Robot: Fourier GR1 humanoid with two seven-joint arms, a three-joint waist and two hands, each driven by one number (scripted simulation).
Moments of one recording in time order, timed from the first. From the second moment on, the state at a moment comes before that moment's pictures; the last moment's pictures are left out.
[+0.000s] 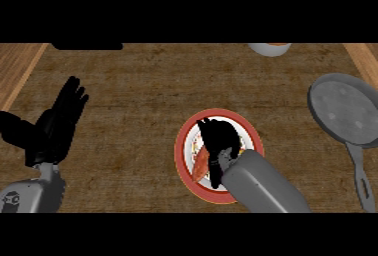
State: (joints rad) left arm -0.17 0.21 0.06 -1.61 0.14 0.10 0.26; right arm -0.57 -0.06 0.59 -1.21 0.63 0.47 0.79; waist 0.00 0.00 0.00
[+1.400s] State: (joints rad) left arm -0.17 0.16 0.09 -1.59 0.11 0.06 0.24; right arm -0.64 -0.01 0.62 -0.90 0.66 0.16 0.48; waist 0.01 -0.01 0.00
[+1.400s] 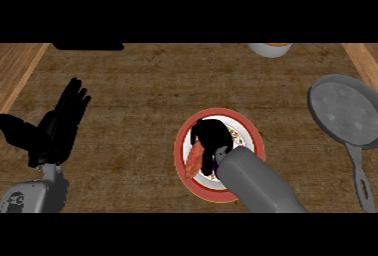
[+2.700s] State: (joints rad) left arm -0.15 0.17 0.11 -1.59 0.11 0.05 0.23; right arm -0.85 -0.35 0.37 -1.27 1.05 0.08 0.98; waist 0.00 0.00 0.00
